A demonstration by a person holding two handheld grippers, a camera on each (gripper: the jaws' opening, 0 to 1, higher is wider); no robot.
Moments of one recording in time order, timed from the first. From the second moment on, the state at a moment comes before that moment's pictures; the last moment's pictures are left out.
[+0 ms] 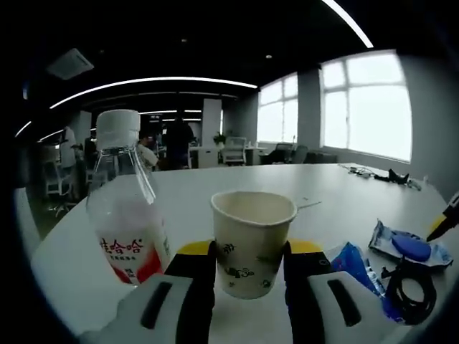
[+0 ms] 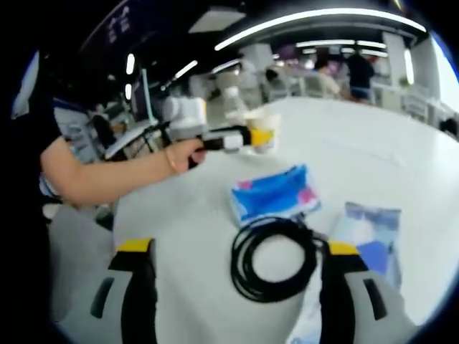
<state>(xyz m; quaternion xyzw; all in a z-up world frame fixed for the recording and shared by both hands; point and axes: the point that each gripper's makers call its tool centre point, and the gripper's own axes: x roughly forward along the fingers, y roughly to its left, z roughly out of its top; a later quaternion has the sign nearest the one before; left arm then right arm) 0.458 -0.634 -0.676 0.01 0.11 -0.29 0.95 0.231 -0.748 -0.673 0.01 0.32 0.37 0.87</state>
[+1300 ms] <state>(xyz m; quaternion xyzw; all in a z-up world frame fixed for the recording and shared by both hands) 0.453 -0.631 -0.705 0.00 0.16 -0.28 0.95 0.236 -0.751 -0.671 0.03 0.32 0.36 0.88</state>
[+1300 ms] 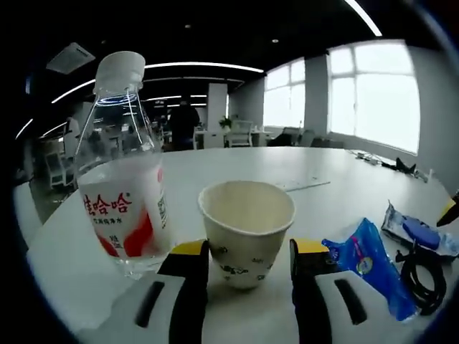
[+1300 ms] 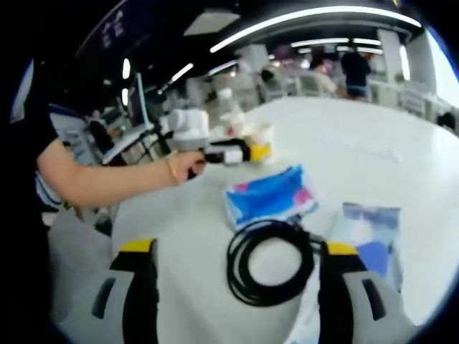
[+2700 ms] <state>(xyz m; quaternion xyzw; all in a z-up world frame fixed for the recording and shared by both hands) 0.345 -0.662 -0.682 -0.04 0.24 -0.34 0.91 0.286 -0.770 -0.656 0.07 0.27 0.32 0.90</state>
